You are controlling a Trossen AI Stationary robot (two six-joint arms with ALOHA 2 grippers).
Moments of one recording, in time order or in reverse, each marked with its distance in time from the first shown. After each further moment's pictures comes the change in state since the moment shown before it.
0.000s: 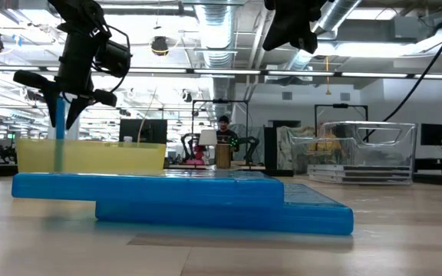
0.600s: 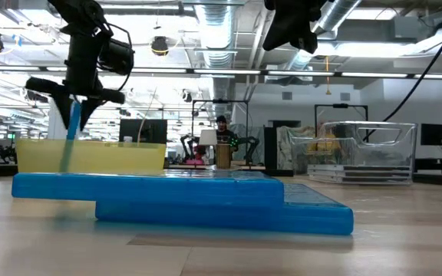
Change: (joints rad) left arm -0.011 0.000 0.000 0.118 0.017 0.129; right arm 0.000 0.000 0.000 0.000 0.000 0.001
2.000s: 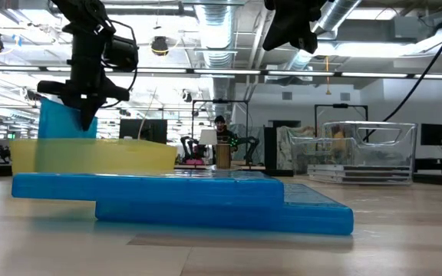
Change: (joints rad) left arm -0.056 0.000 0.000 0.016 0.024 0.228; right arm 0.000 0.000 0.000 0.001 0.000 0.002
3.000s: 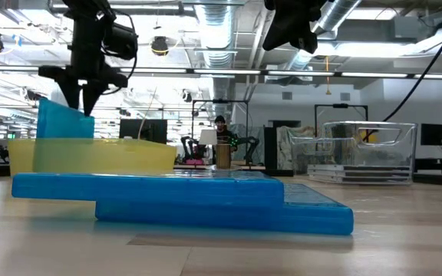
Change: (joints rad) left arm 0.028 -0.009 0.132 -0.139 -0.044 0.054; right arm 0.000 0.000 0.000 0.000 0.000 0.000
